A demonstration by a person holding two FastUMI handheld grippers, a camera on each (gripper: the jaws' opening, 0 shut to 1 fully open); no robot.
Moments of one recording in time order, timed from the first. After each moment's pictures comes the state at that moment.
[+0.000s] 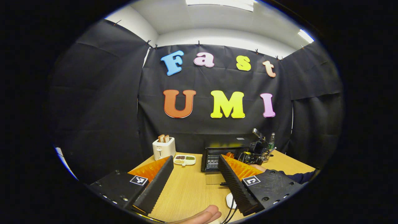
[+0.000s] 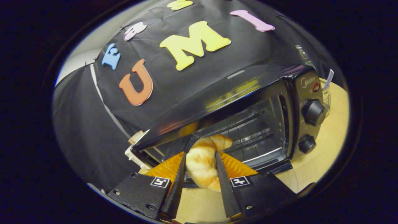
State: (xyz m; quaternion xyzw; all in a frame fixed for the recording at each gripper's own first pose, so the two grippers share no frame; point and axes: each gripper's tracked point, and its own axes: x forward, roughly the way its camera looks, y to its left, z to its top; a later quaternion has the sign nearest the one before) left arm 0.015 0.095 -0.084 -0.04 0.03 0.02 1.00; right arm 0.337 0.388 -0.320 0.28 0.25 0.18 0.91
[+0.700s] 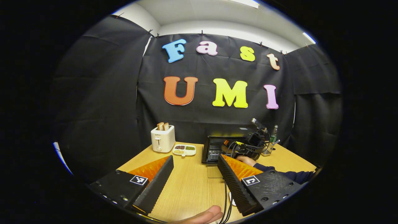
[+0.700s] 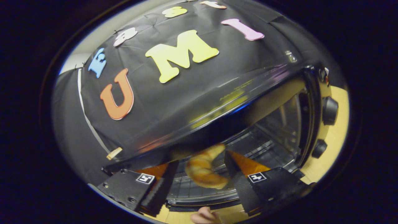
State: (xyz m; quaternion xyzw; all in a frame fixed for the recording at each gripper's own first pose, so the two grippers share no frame) left arm 0.031 0.097 -0.120 -0.06 0.07 0.02 1.00; right arm 0.383 0.387 -0.327 0.23 0.18 0.10 0.95
